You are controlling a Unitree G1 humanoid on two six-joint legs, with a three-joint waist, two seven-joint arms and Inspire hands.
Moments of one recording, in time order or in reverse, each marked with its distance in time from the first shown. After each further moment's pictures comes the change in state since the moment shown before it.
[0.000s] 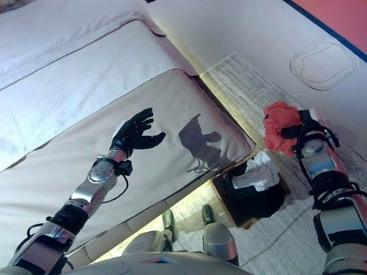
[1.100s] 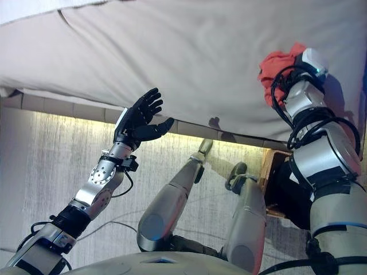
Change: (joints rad) left arm 0.015 0.027 -0.083 -0.146 -0.159 -0.206 0.020; right arm -0.641 0.089 0.394 0.428 -0.043 0.050 -0.098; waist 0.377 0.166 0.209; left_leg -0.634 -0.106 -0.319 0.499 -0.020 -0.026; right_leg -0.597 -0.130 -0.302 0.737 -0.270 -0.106
